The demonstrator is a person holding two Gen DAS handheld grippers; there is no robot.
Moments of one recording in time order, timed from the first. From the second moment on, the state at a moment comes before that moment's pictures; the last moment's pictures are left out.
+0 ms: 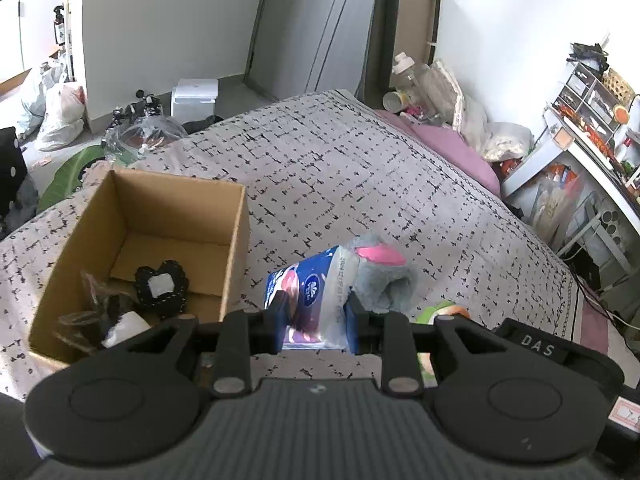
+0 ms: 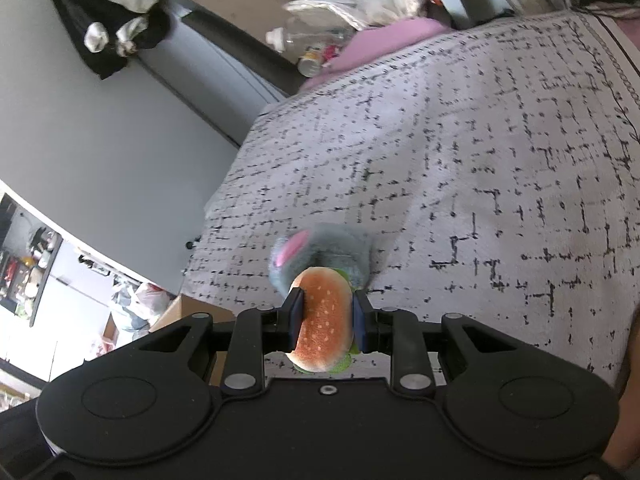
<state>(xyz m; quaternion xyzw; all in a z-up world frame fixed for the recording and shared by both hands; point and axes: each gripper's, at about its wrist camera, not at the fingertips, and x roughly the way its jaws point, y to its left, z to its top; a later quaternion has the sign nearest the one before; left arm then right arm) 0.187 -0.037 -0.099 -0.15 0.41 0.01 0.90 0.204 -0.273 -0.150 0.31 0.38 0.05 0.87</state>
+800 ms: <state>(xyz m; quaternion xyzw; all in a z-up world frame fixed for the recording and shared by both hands) 0.165 0.015 -0.078 -0.16 0.38 0.05 0.91 0.194 -0.228 -0.113 0.27 0.31 0.15 0.90</state>
